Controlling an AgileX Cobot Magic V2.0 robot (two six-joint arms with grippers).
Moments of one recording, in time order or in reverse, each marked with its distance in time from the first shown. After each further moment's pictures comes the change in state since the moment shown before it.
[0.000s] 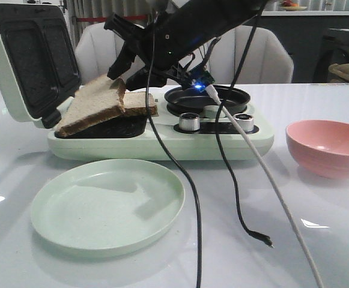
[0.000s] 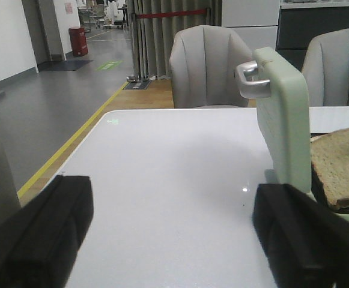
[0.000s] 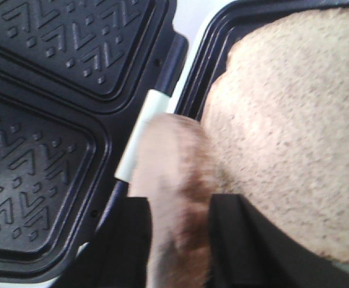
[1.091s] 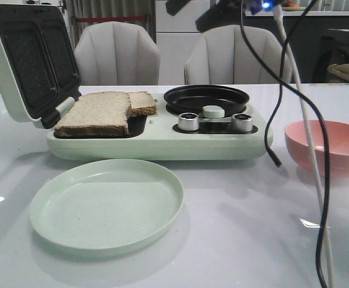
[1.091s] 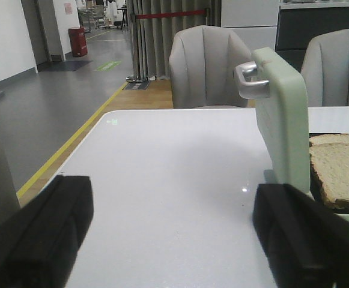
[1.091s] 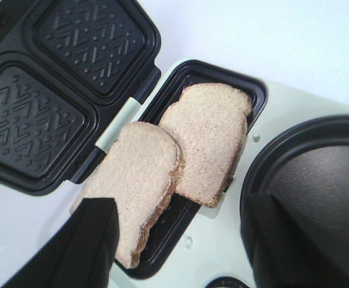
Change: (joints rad) left arm 0.000 0.000 0.000 0.000 0.000 0.000; right arm -0.190 -0.246 -0.066 -0.317 0.350 -0.035
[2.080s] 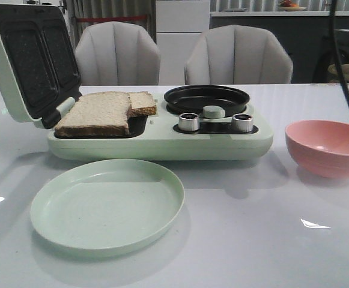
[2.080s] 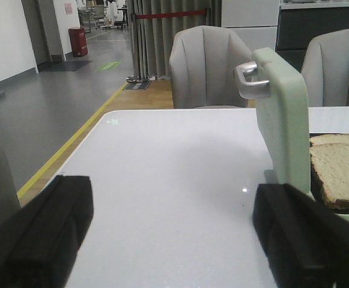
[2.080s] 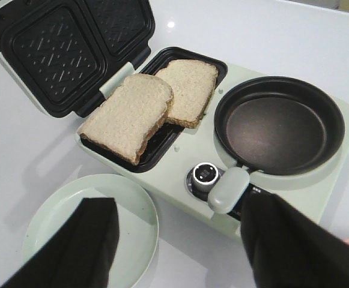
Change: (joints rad) left arm 0.000 0.000 0.000 0.000 0.000 0.000; right arm 0.101 -0.799 0.859 -0.231 -0.351 0.050
